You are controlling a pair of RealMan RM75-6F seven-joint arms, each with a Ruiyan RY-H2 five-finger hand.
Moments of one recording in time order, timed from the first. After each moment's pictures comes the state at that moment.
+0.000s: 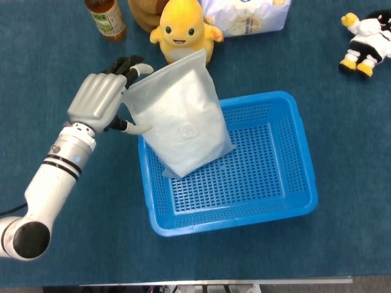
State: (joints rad) left arm -0.71 -1.19 -0.26 -2.01 0.80 1.01 0.39; right arm 0.10 -1.10 0.02 -1.66 -1.57 1.46 -0.13
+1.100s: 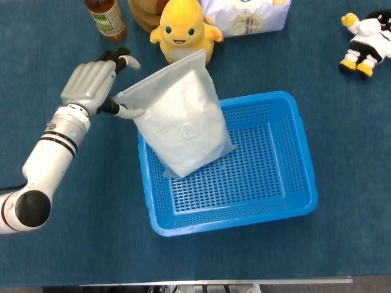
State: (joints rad) left arm -0.86 -1.15 -0.23 -1.90 0.55 0.89 0.33; right arm 0.09 -1.12 0.02 -1.64 -1.56 1.45 -0.11
